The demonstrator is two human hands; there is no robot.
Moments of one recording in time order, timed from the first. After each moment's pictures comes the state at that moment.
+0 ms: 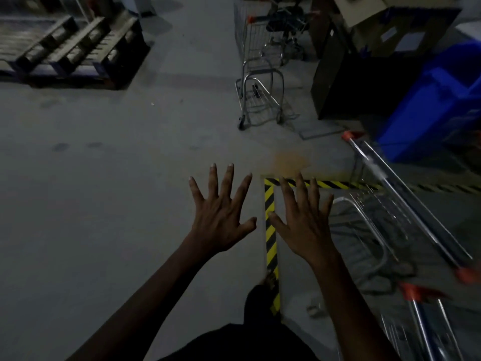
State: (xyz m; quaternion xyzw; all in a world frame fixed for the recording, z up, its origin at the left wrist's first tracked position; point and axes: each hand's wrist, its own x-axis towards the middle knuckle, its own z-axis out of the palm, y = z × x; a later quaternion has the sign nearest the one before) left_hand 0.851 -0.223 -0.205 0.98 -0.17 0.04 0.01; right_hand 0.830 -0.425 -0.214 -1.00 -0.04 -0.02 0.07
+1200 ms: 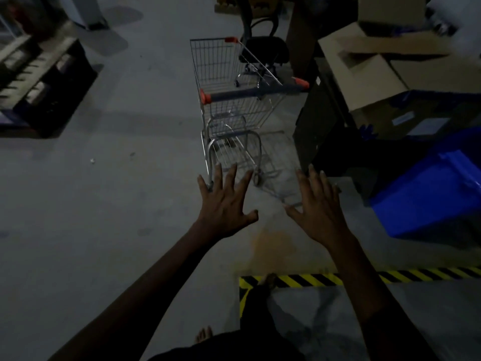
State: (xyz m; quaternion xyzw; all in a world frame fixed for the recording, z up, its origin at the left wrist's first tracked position) left_hand 1.639 -0.414 -0.214 0.98 -0.20 0.00 0.08; right_hand 1.599 -0.644 -0.202 -1.00 0.01 -0.01 0.07
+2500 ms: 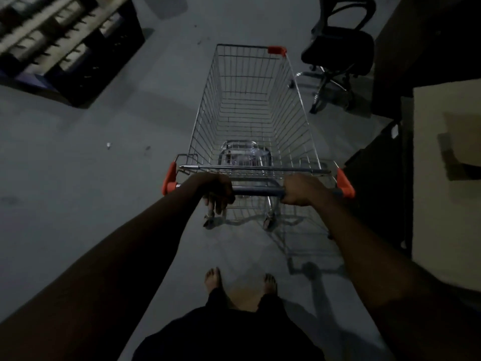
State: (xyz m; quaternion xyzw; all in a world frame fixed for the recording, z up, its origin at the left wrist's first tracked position) left_hand 2.200 -0.501 -0.269 0.81 0.08 -0.55 0.19; right_hand 2.232 -0.741 -0.269 -0.93 -0.24 0.26 -0.04
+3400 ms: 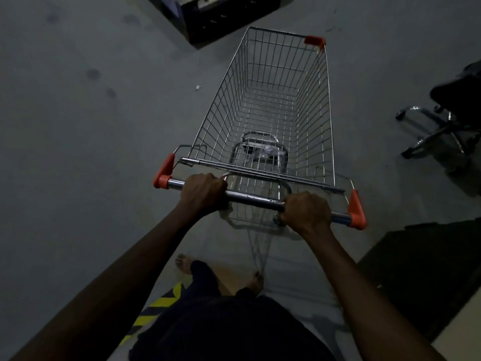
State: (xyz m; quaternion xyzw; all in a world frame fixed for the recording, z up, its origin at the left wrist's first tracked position) left_hand 2.035 -0.509 -0.274 0.97 0.21 -0.12 -0.02; right_hand 2.182 -0.701 -0.260 -0.89 -0.44 0.13 -0.08
